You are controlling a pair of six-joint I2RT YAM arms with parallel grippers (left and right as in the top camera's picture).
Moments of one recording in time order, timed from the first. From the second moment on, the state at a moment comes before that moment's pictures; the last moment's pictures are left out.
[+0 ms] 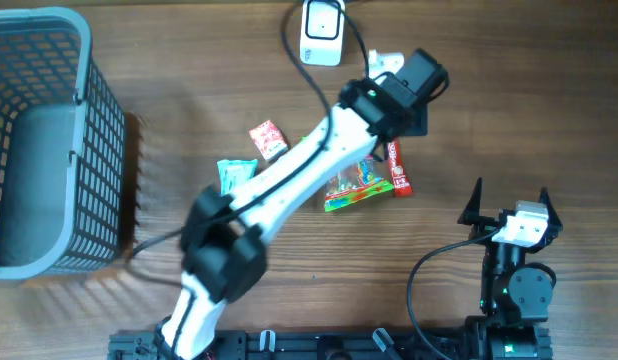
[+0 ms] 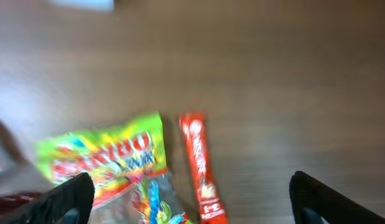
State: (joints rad) left arm -0.82 2.09 2.02 -0.95 -0.26 -0.74; right arm 0.00 0.03 0.01 0.02 0.23 -0.14
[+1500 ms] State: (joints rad) left arm -0.74 1.23 2.02 0.11 -1.02 0.62; right arm 0.00 0.03 0.01 0.02 0.23 -0.14
